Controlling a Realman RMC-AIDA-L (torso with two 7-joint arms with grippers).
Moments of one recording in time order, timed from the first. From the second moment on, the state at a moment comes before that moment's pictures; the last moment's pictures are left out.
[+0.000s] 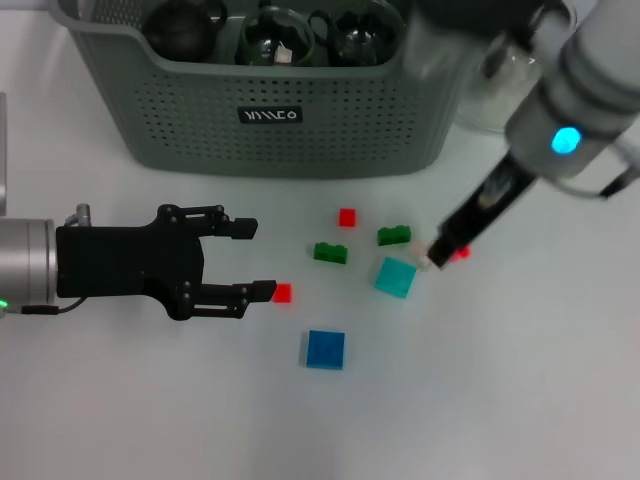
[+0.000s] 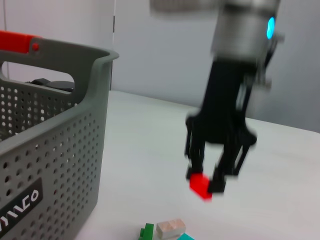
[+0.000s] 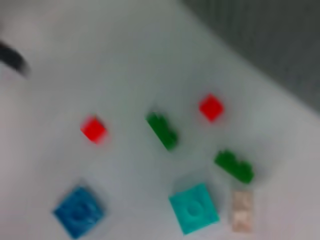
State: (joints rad) left arm -0.42 -2.16 0.66 0.83 2.15 1.71 -1.22; right arm 0.87 2.10 -1.50 -1.16 -2.59 -1.65 2.84
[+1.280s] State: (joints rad) left arm -0.43 -2.16 0.67 0.81 2.15 1.71 -1.22; right arm 1.36 2.10 -1.16 -0.48 -2.52 -0.83 2.37
